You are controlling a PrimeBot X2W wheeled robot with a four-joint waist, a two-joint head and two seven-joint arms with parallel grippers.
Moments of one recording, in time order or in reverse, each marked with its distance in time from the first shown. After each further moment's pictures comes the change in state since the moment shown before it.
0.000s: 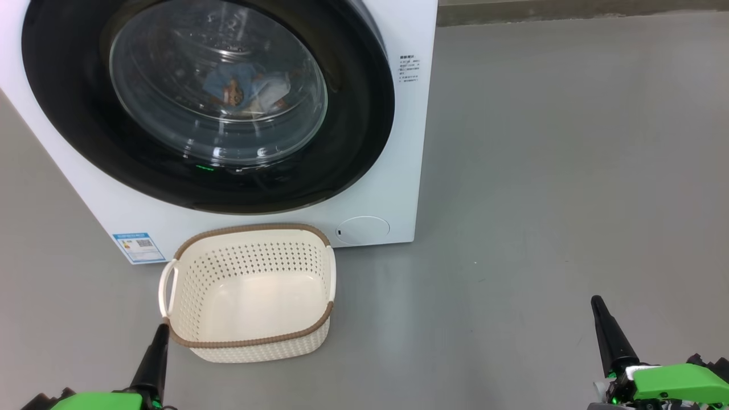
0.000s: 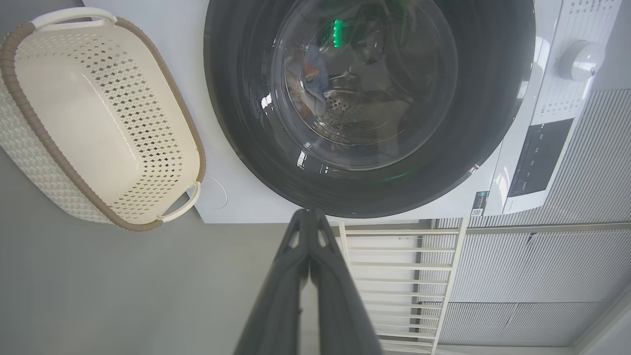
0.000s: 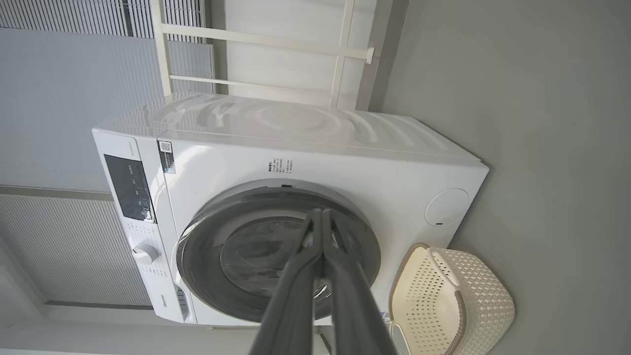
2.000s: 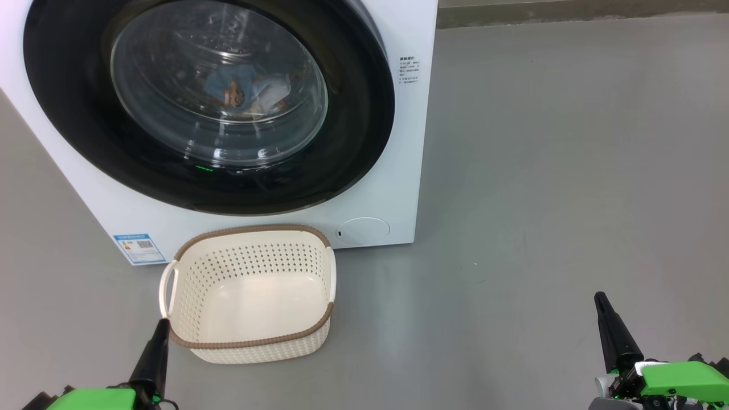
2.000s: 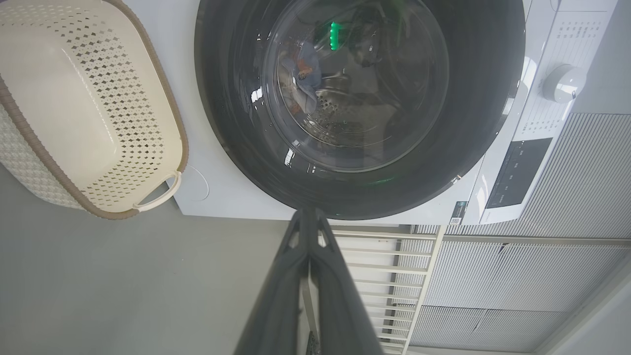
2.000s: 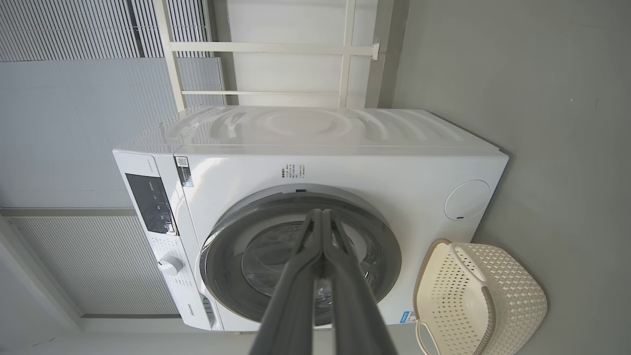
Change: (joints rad) left arm -0.019 -0.008 0.015 0.014 -0.085 0.000 0.032; right arm -0.014 0.005 -0.026 0.007 0.092 -0.003 0.040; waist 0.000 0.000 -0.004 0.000
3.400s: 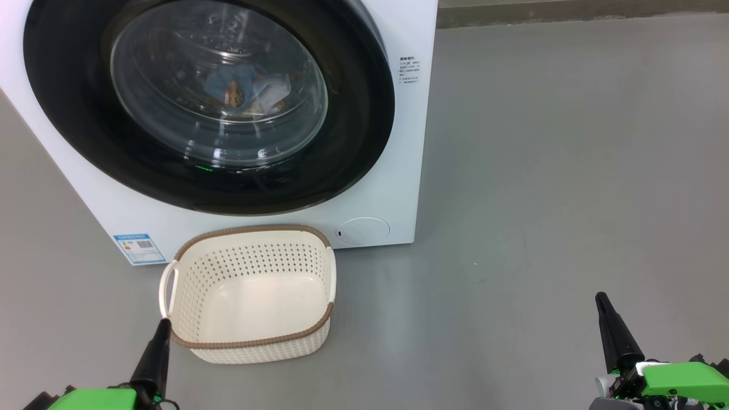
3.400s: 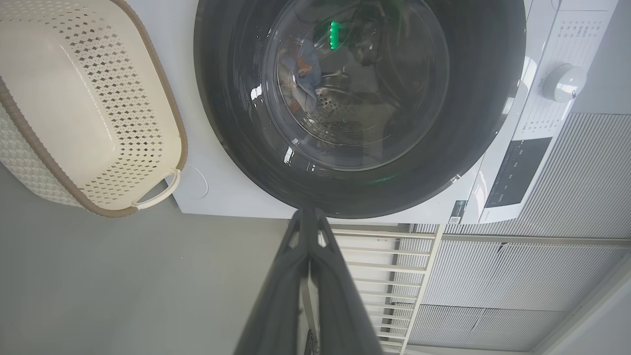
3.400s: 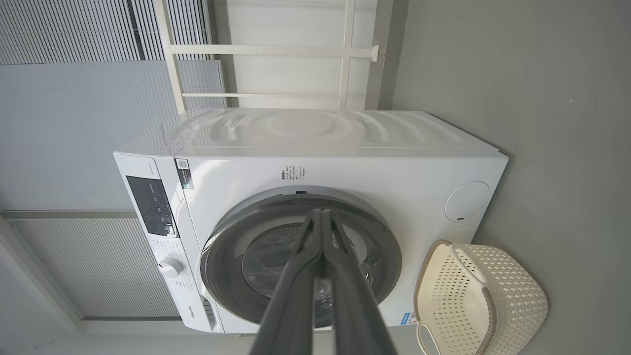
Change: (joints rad) left arm 0.000 -0.004 0.003 0.000 0.000 0.000 0.007; right arm 0.000 0.006 -0.009 0.000 -0.003 0.000 0.002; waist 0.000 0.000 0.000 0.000
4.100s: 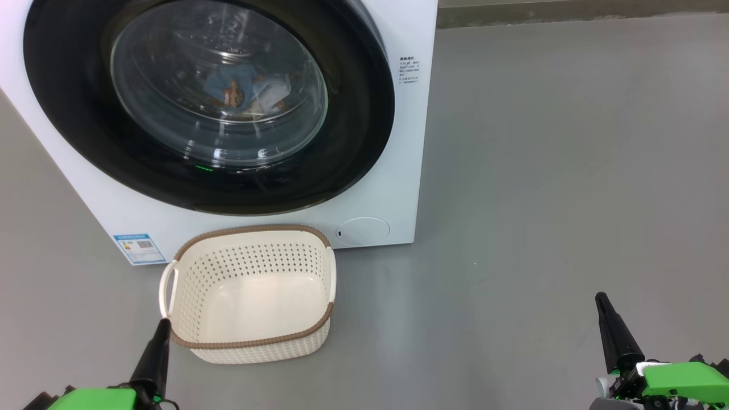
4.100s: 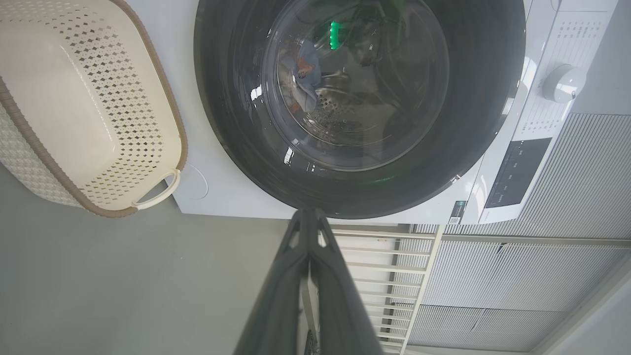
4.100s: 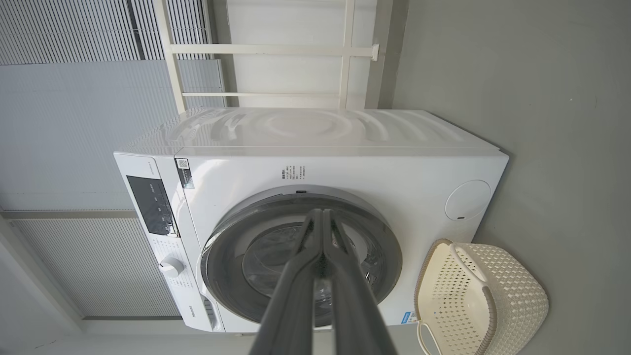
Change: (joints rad) left arm 0.000 0.000 0.001 0.000 0.000 0.000 0.000; right arm 0.000 0.002 -0.004 0.000 0.000 0.000 0.007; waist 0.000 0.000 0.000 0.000
